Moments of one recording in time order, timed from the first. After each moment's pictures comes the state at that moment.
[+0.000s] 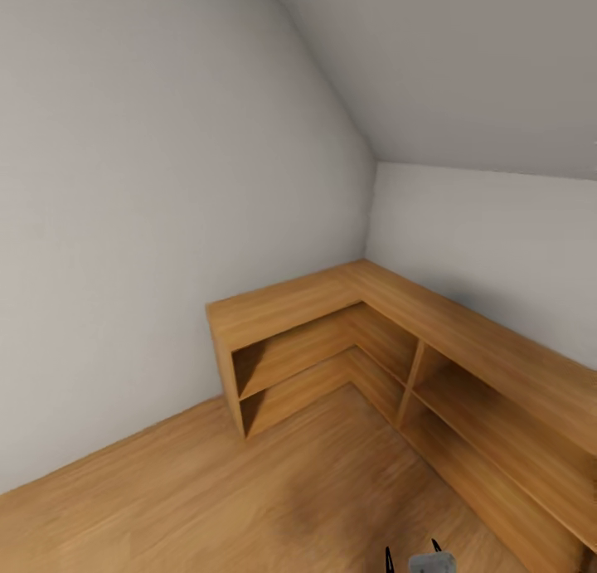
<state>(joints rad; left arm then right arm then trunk) 0.00 -0.01 -0.08 -0.33 0.31 -0.30 0.22 -0.35 0.05 0.83 0.02 -0.38 -0.79 -0.48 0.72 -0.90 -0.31</state>
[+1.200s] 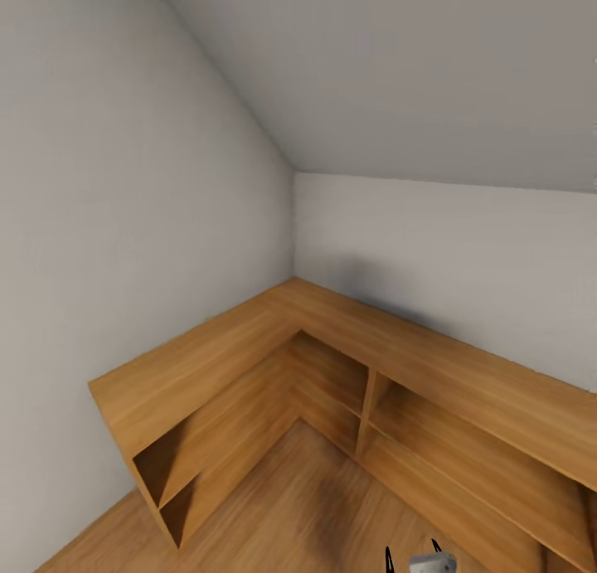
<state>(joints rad) 0.00 -0.01 -0.08 -0.33 0.31 -0.30 0.22 -0.35 0.05 0.83 0.02 -0.38 -0.79 -0.48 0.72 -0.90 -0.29</state>
